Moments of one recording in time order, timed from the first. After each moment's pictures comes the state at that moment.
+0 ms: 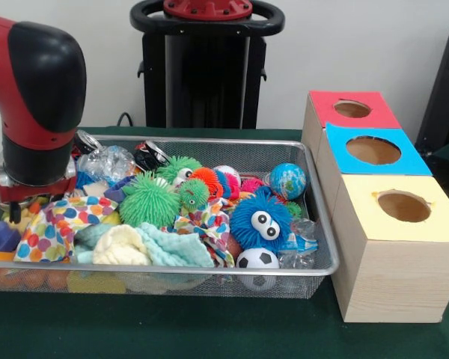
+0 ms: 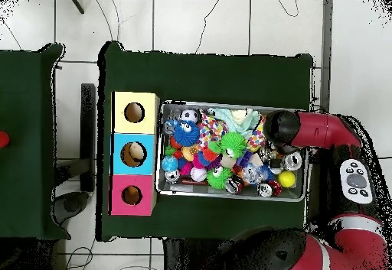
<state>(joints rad) -0.56 -0.33 0.08 1.15 -0.57 0.89 1.12</state>
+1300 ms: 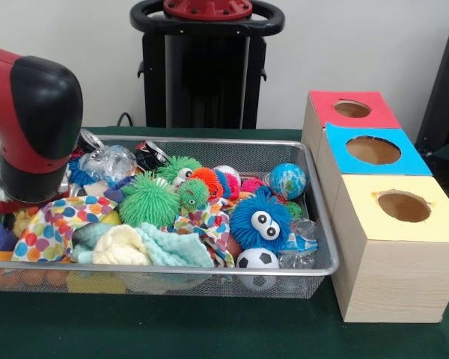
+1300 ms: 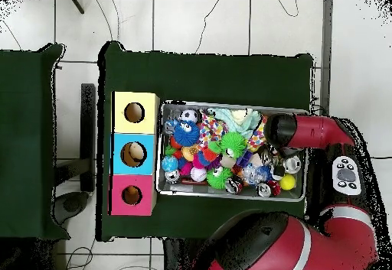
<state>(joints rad) -0.53 -0.23 0.00 1.07 -0.57 0.90 1.12</state>
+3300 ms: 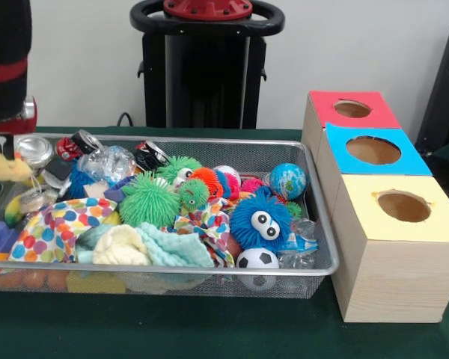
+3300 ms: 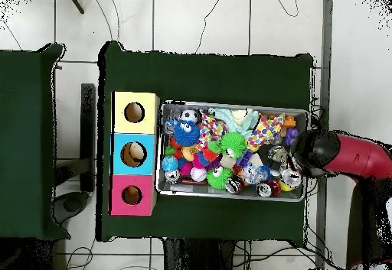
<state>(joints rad) -0.68 -0.51 0.06 1.32 -0.53 0.90 1.12</state>
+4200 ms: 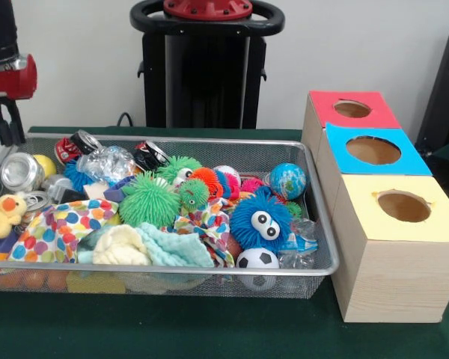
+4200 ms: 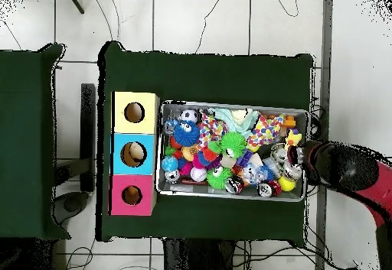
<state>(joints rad) -0.96 -0.71 0.35 1.63 -0.29 0.66 1.12</state>
